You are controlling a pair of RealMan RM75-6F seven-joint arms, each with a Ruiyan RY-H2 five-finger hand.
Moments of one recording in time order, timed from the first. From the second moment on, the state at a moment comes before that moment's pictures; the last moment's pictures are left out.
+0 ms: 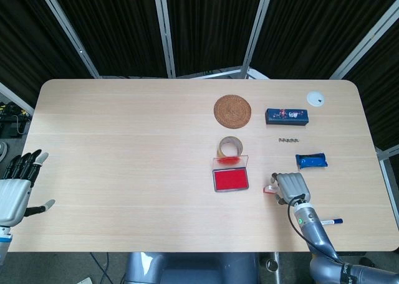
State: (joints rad) left arm -0.13 -1.02 -0.03 -1.82 1.47 1.42 0.20; right arm 0.51 -1.44 0.09 -1.58 -0.89 0.99 -0.61
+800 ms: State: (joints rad) left arm -0.14 -1.02 -0.03 -1.82 1.47 1.42 0.20; right arm 0.54 -1.45 0.08 -1.58 -0.92 1.02 -0.58
